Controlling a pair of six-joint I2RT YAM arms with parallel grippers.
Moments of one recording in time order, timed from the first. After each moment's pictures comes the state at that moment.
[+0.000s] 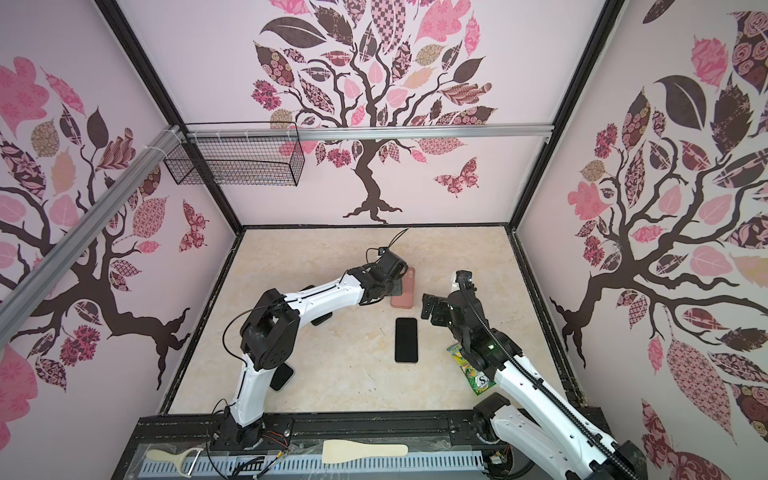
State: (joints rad) left arm -0.81 2.14 1.71 -0.48 -0.27 -0.68; right arm 0.50 0.81 0.62 -0.30 0.23 0.51
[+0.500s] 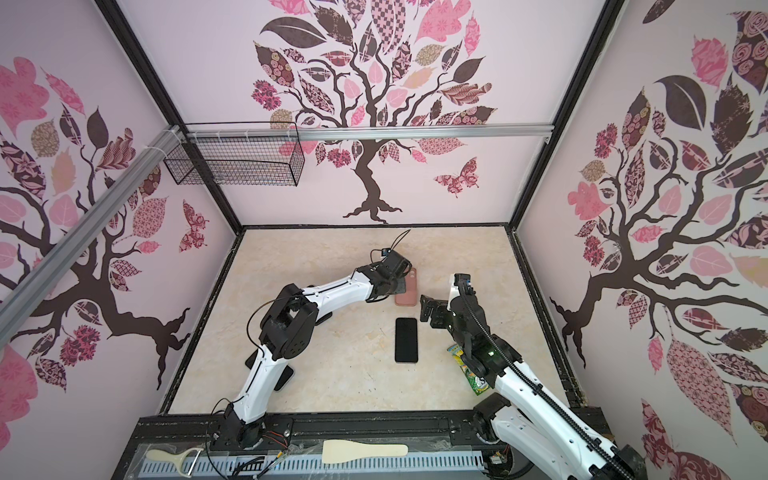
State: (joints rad) left arm -0.78 2.30 1.83 -0.48 -0.24 -0.72; right arm 0.50 0.79 0.56 -0.20 0.21 0.46
